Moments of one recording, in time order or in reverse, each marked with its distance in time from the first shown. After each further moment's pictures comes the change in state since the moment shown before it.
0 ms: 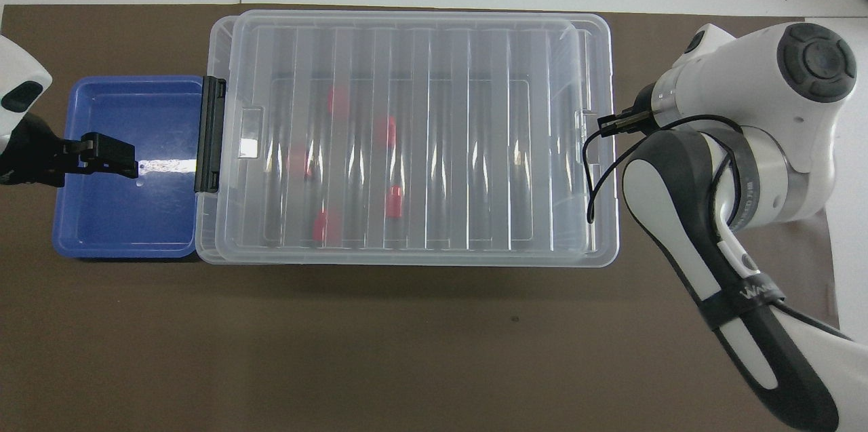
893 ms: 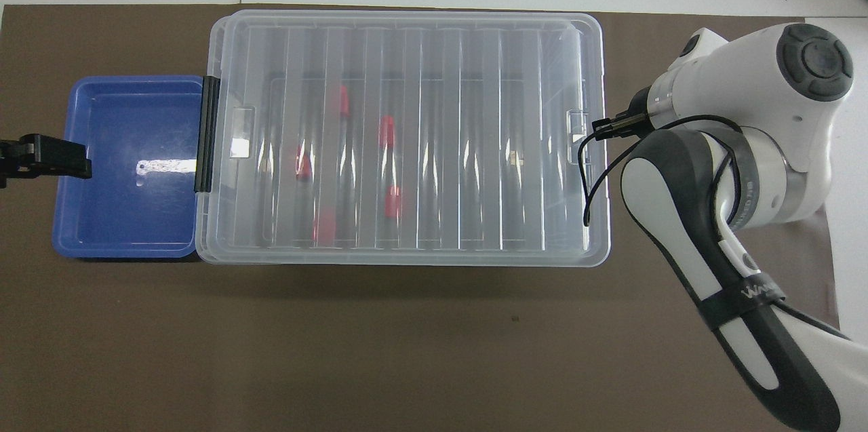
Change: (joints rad) left arm 0.005 -0.070 0.006 0.051 0.047 -0.051 0.001; right arm 0.000 0.000 0.006 -0.002 0.022 -0.020 0.000
